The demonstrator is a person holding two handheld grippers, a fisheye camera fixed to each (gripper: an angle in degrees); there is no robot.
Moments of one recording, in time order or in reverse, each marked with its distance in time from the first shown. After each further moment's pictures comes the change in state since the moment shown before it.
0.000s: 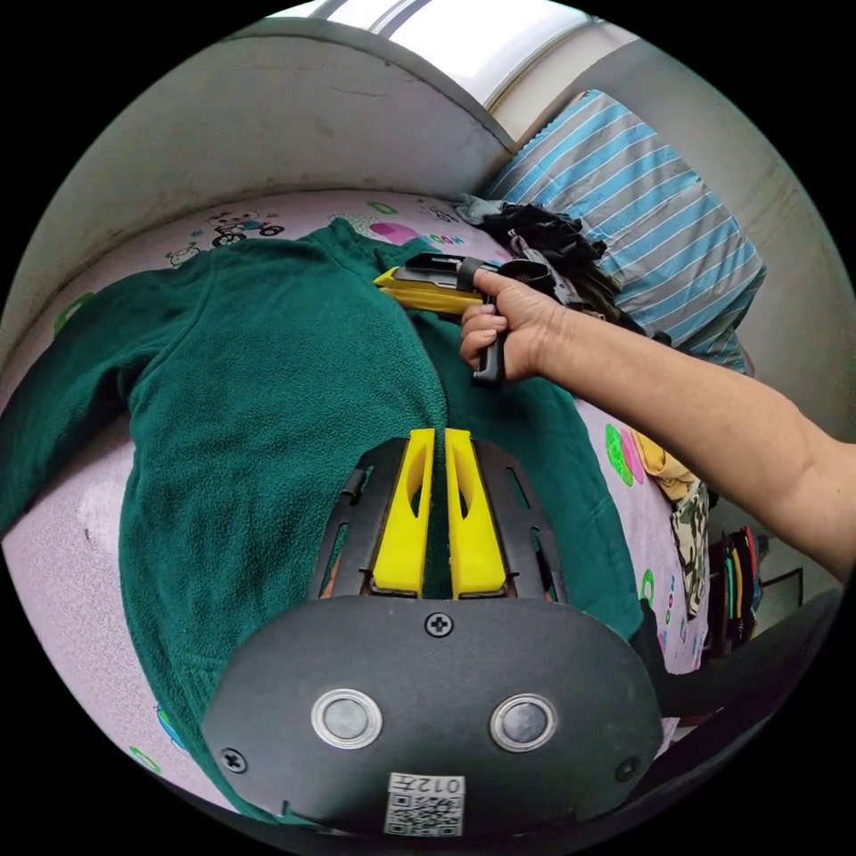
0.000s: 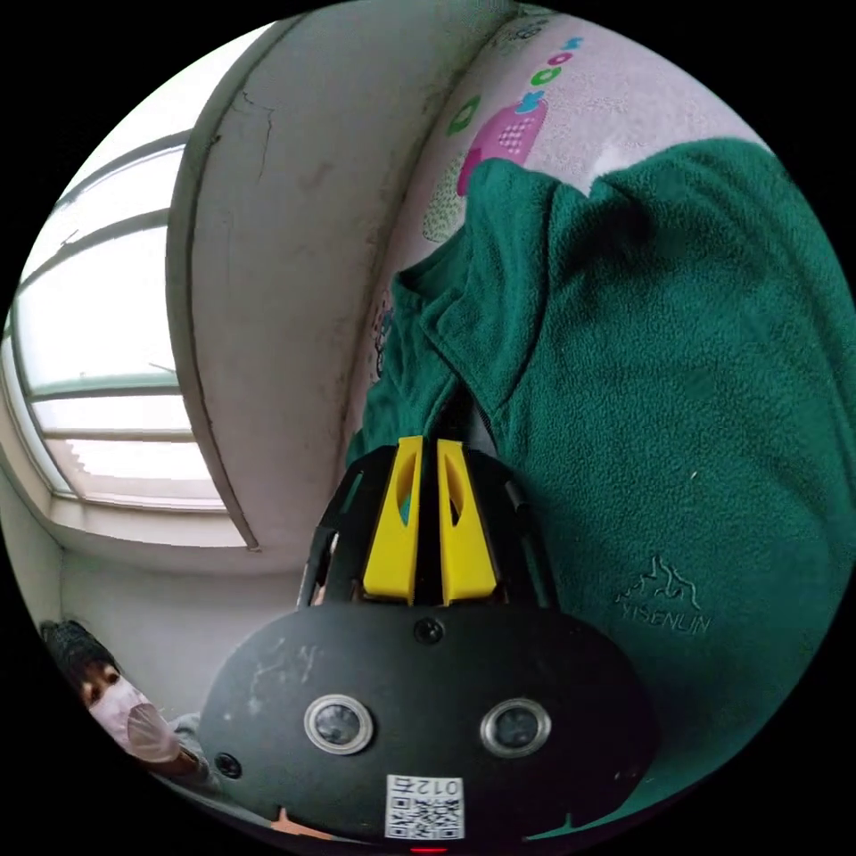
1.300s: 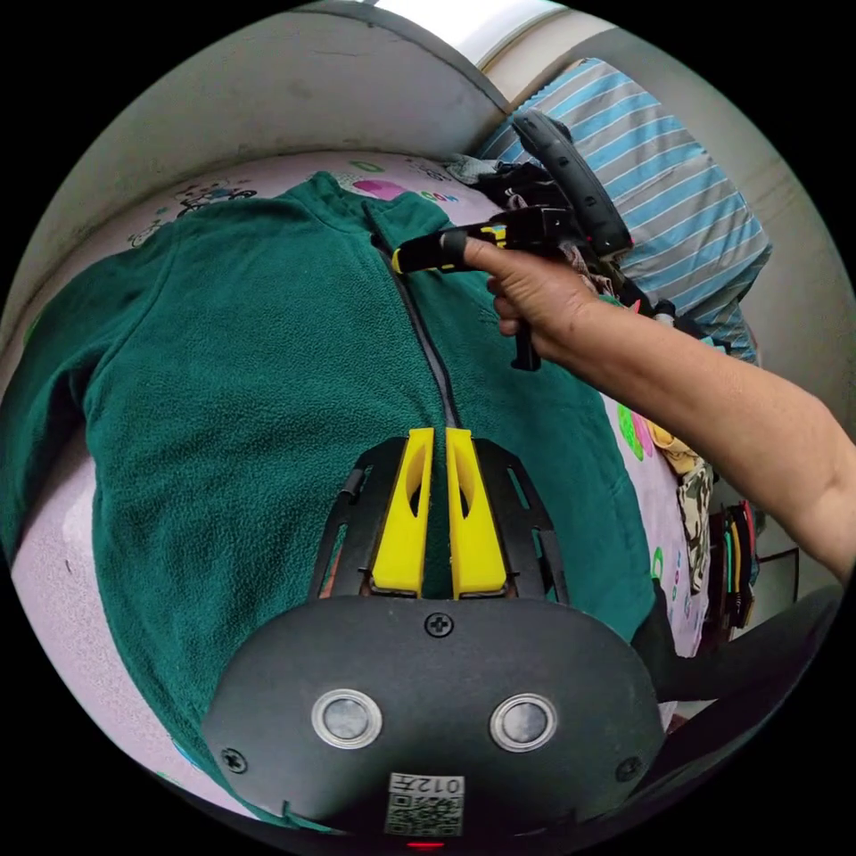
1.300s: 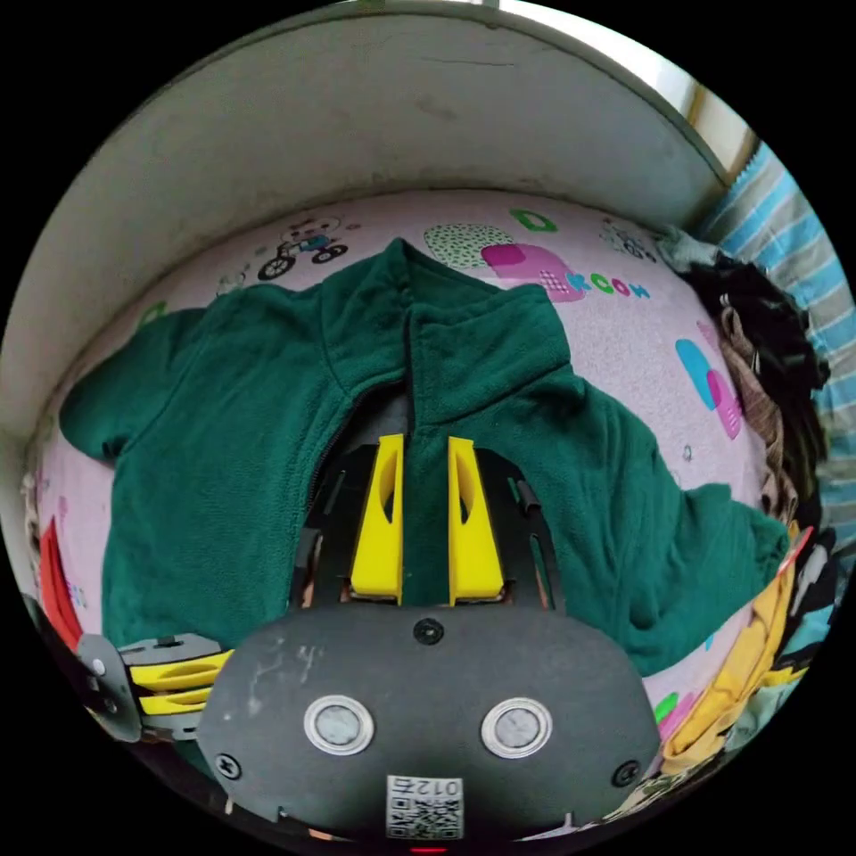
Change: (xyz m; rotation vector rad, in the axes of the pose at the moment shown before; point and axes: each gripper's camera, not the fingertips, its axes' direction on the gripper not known) left arm -0.024 -0.014 0.031 -0.119 0.006 0.032; right arm -0.085 0.098 0.123 -0.028 0.976 -0.594
